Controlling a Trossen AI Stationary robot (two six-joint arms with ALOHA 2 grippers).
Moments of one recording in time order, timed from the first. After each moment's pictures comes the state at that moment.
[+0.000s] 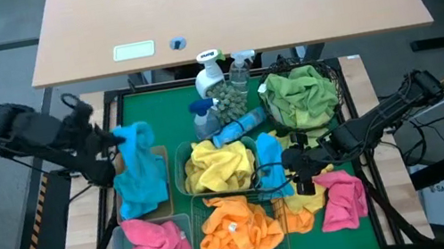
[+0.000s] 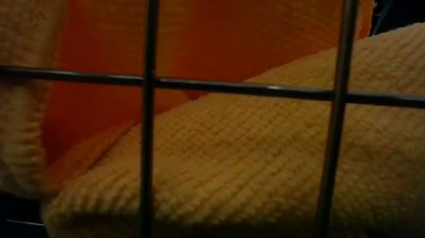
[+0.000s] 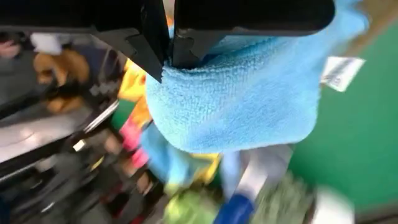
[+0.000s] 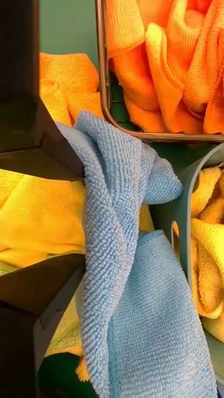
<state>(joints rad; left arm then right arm) -0.35 0.84 1.54 -1.35 -0.36 -1.06 0.42 1.31 1.04 -0.79 0.21 0.47</state>
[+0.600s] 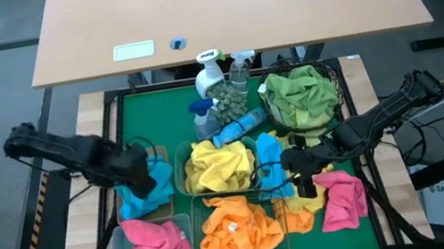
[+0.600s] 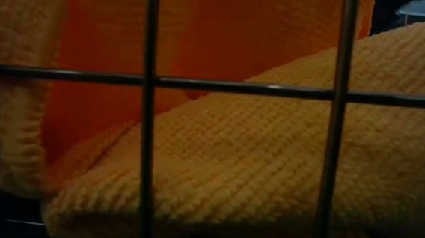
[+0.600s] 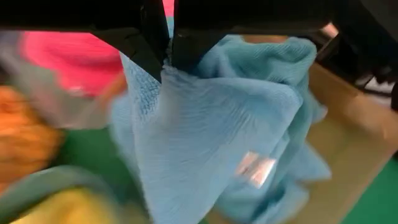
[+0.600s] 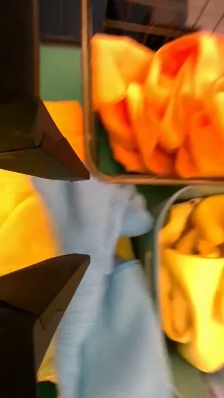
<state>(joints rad) -0.35 1.06 1.10 -1.39 -0.02 -1.21 0.43 1.31 1.11 -0.79 0.14 0.47</state>
